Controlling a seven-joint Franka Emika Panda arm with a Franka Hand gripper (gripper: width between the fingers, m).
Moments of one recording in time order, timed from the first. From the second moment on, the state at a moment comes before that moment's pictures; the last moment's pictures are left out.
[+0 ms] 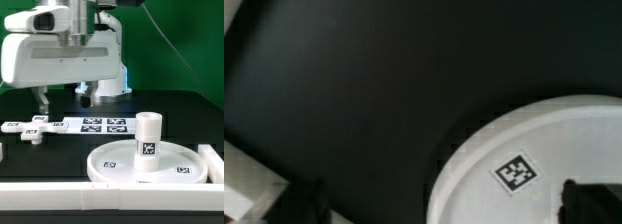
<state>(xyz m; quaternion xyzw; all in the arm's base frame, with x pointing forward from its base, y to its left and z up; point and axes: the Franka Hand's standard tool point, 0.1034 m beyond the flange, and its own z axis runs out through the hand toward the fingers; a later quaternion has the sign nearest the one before) 0.539 -0.091 0.099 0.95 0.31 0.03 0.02</state>
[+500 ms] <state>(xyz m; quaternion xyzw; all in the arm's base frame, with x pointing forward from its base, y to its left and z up) 0.530 -0.105 0.095 0.94 0.35 0.02 0.02</state>
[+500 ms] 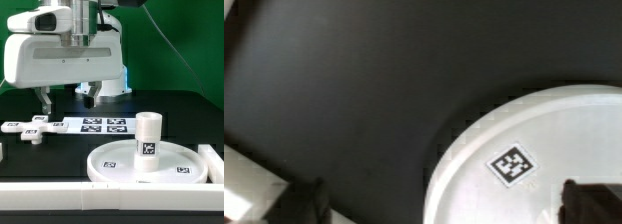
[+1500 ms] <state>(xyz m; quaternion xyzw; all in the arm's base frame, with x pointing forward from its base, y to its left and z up) 0.466 -0.158 0.068 0.94 0.33 0.00 0.00</state>
